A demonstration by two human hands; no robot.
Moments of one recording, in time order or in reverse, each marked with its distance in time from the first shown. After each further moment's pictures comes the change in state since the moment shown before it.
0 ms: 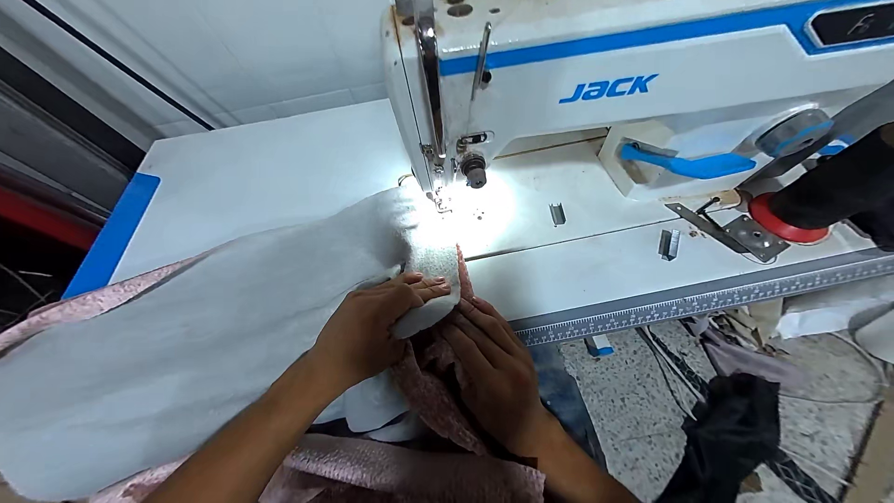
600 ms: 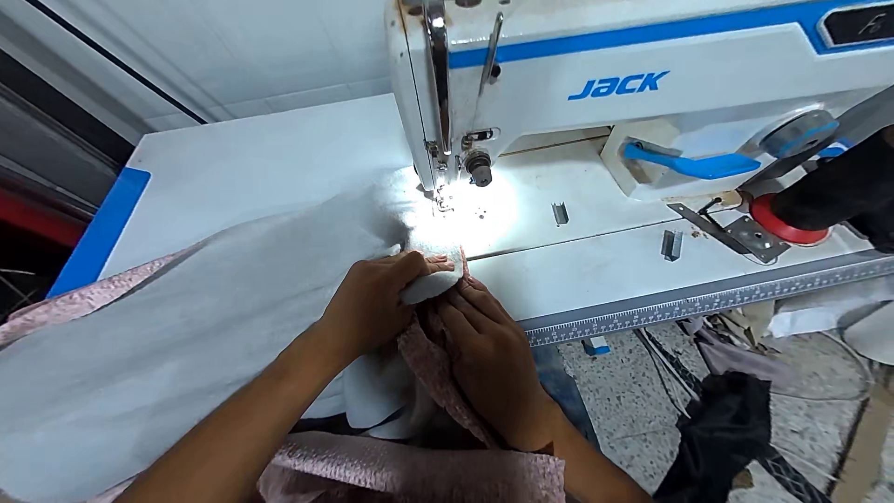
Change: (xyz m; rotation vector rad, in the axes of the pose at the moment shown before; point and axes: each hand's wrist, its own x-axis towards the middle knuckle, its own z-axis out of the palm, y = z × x) left_hand 0.024 -0.019 0.000 0.105 -0.025 -0.080; right_hand 0.036 -0.003 0.000 -0.101 -0.183 0.083
